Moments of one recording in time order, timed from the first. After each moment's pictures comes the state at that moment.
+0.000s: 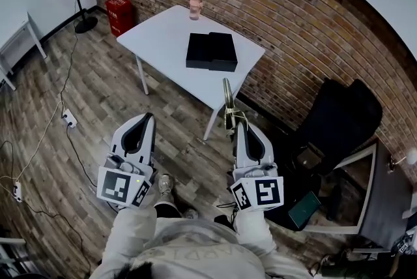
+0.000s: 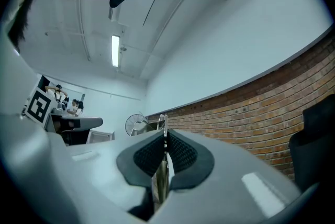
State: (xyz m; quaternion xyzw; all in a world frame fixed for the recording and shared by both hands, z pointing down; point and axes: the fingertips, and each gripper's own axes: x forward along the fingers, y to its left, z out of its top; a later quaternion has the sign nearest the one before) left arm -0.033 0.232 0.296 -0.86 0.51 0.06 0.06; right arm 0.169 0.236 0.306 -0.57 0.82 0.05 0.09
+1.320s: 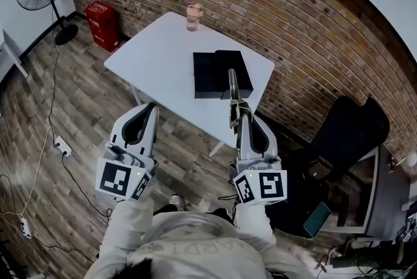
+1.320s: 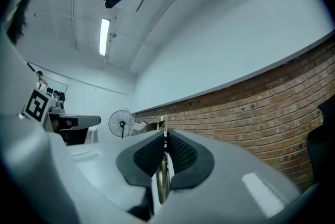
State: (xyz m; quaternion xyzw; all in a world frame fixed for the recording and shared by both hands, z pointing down) left arm -0.118 -0.050 0.291 -0.89 0.44 0.06 0.06; right arm 0.082 -0.024 0.303 -0.62 0.78 0.05 0.08
